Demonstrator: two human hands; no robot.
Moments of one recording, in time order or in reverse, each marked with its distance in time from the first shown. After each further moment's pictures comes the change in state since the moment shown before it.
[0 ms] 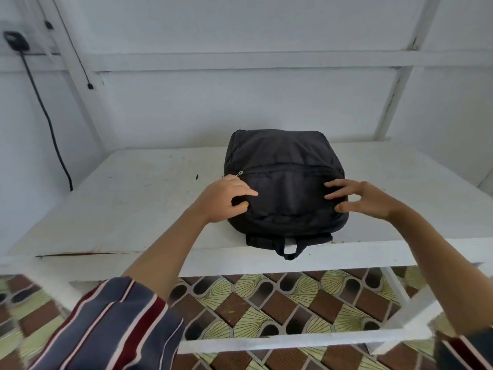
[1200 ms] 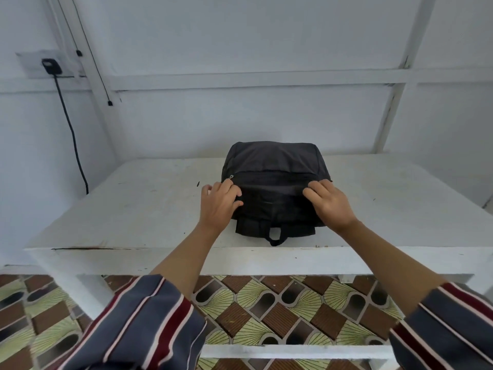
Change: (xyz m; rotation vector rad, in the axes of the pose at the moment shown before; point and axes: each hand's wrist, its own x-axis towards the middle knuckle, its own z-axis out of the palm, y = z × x) left_hand 0.002 0.054 0.017 0.498 0.234 -0.279; right_hand 0.027 0.018 0.039 -0.791 0.811 -0.813
